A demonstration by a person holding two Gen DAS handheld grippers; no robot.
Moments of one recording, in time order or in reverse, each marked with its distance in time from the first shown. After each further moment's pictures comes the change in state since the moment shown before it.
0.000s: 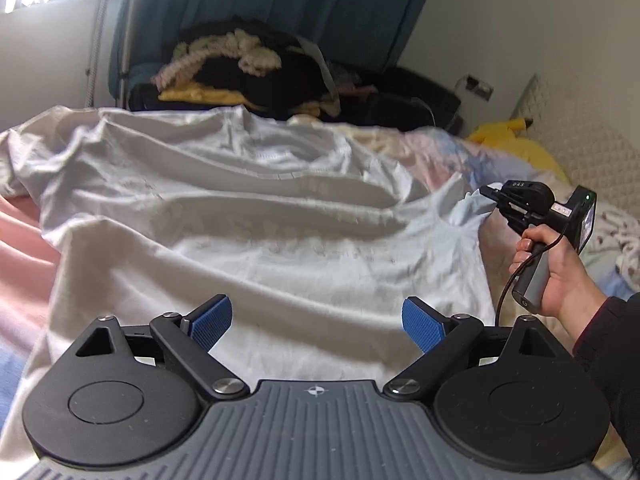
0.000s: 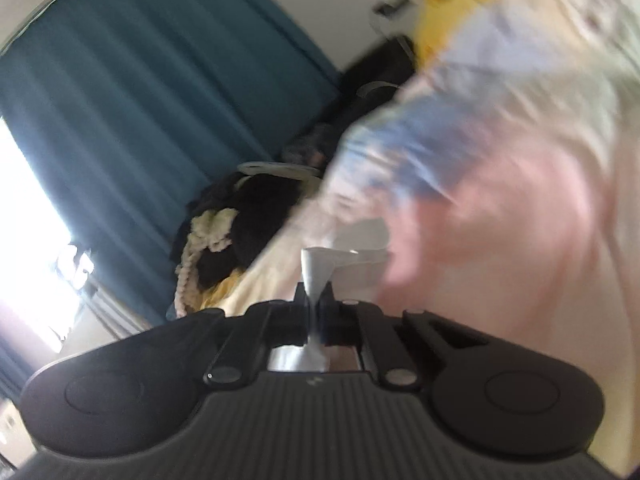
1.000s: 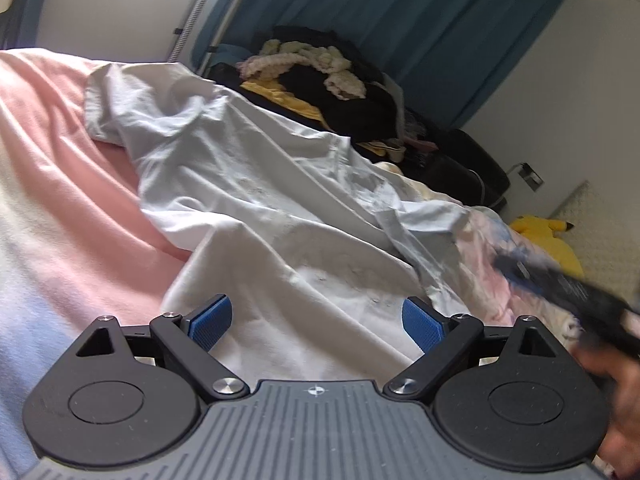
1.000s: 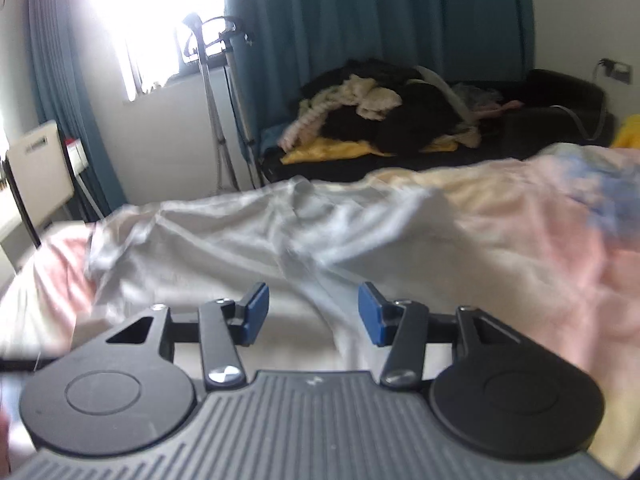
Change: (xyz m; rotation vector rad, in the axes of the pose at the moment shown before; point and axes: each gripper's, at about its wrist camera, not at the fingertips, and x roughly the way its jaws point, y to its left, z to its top) left arm -0.011 0.089 0.008 -0.282 -0.059 0.025; right arm -0.103 0.201 -0.107 -0.664 0.353 0.131
